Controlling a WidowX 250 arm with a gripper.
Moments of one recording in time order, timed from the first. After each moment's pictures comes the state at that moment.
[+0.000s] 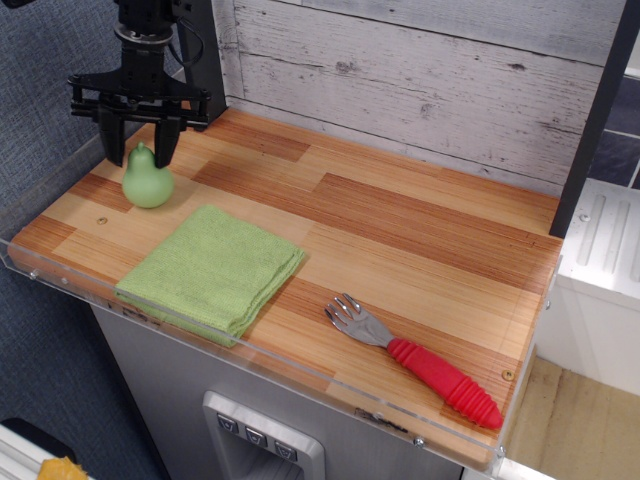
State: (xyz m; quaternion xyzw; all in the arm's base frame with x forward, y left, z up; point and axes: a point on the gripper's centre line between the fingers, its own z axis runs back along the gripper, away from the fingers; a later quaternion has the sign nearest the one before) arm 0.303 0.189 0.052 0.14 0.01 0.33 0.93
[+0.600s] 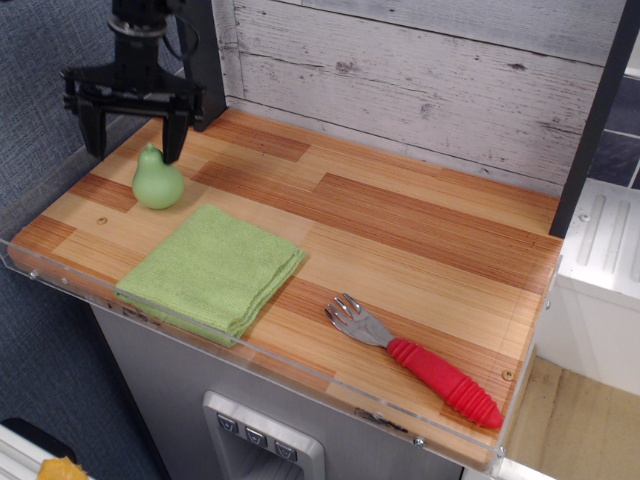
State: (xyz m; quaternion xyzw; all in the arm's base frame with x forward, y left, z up) arm 0.299 0.190 0.065 0.14 0.01 0.34 0.93
